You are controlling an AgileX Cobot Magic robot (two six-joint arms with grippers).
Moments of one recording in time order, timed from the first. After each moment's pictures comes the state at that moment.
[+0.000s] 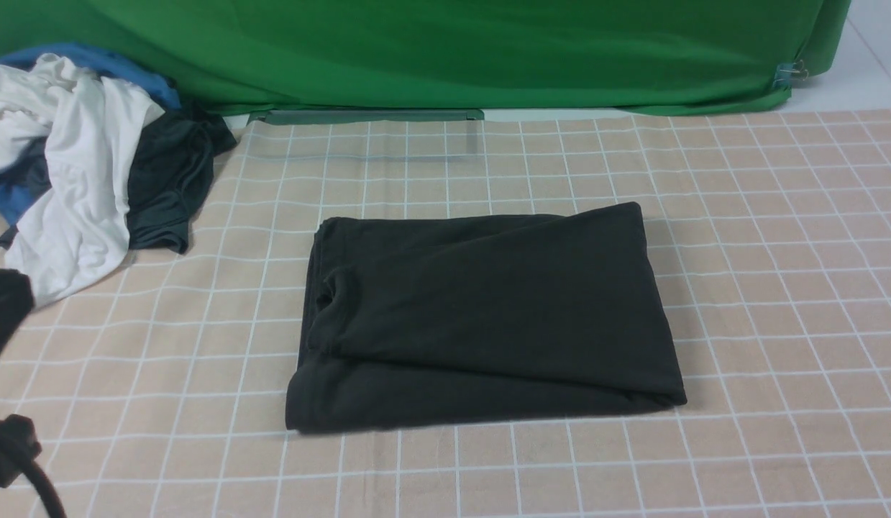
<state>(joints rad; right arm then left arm) 0.24 0.04 -0.33 0.05 -0.08 -0.11 -0.23 0.37 -0.48 0.05 0.42 0.09</state>
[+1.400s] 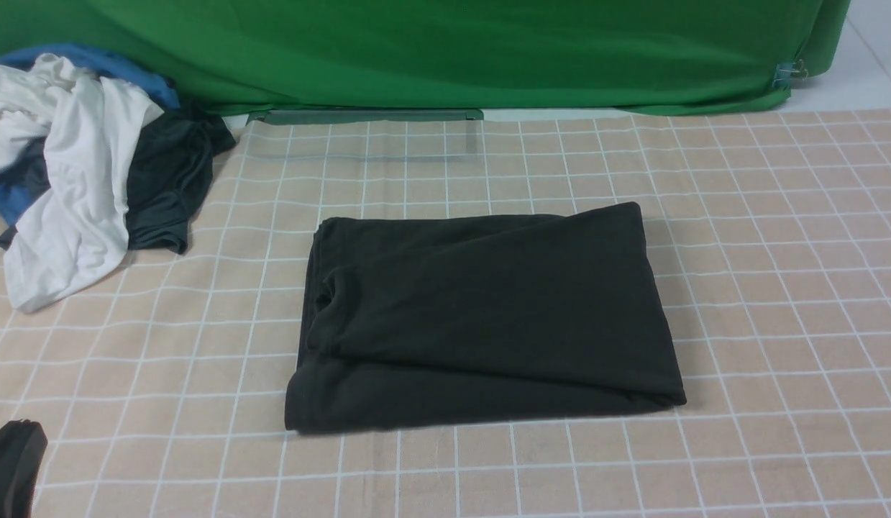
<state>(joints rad) 0.24 0.04 -0.33 0.05 -0.08 -0.11 -0.02 0.00 0.01 -0.03 0.23 0.14</state>
